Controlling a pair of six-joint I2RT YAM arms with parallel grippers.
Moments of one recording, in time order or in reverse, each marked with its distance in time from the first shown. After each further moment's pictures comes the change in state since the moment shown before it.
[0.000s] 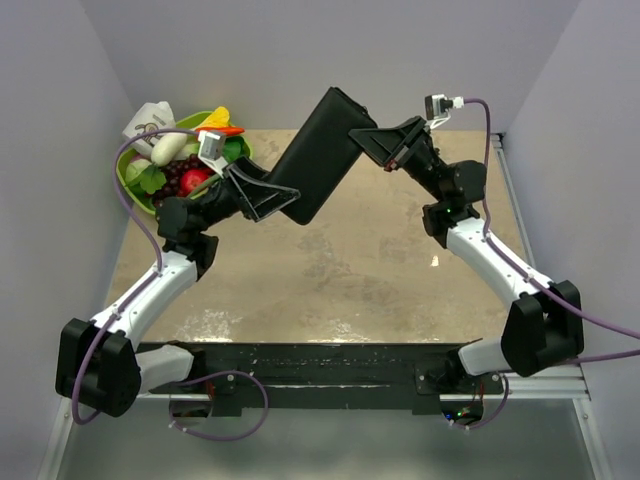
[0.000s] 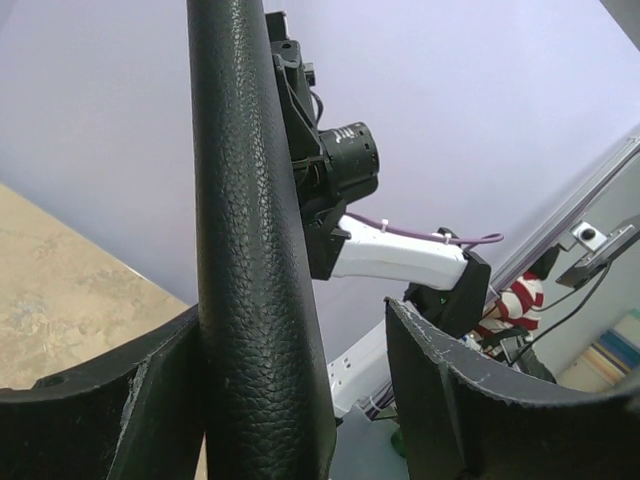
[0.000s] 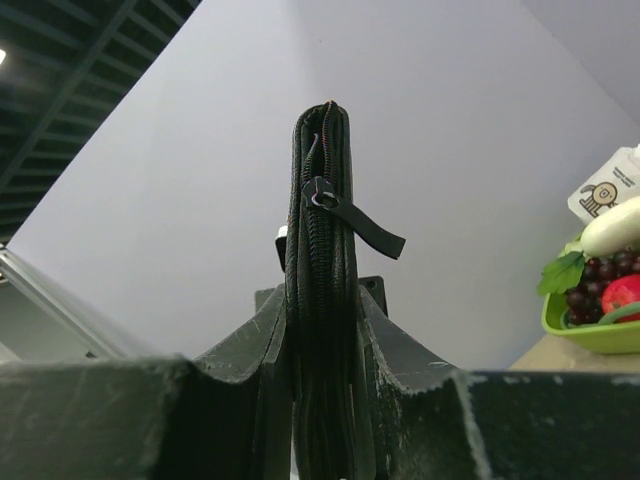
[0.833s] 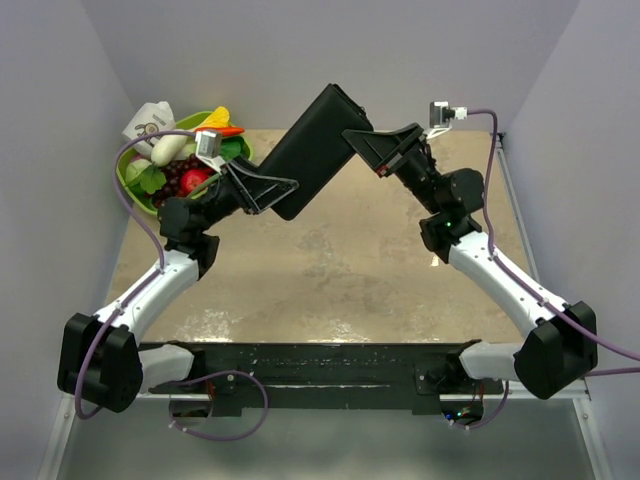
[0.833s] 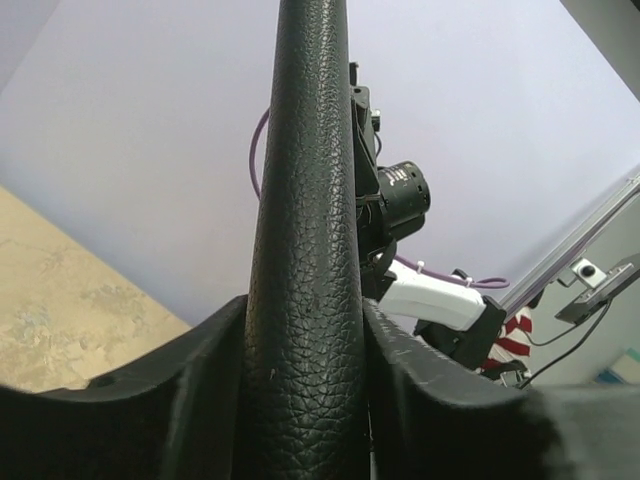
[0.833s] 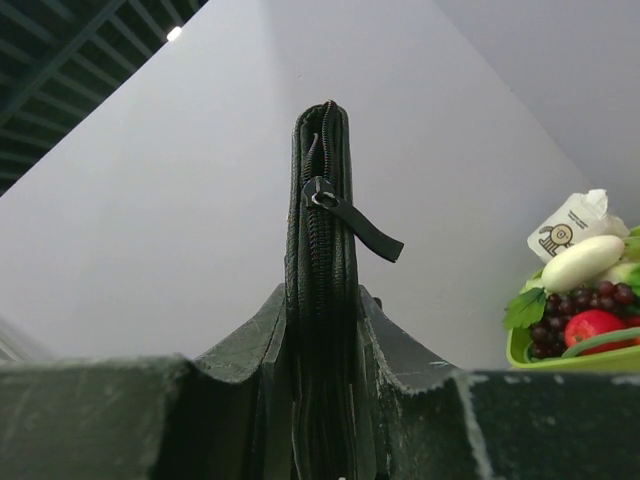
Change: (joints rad) left arm 0.005 0.024 -0.016 0.034 -0.069 -0.038; right arm 0.125 -0.116 -0.021 -0.161 0.213 -0.221
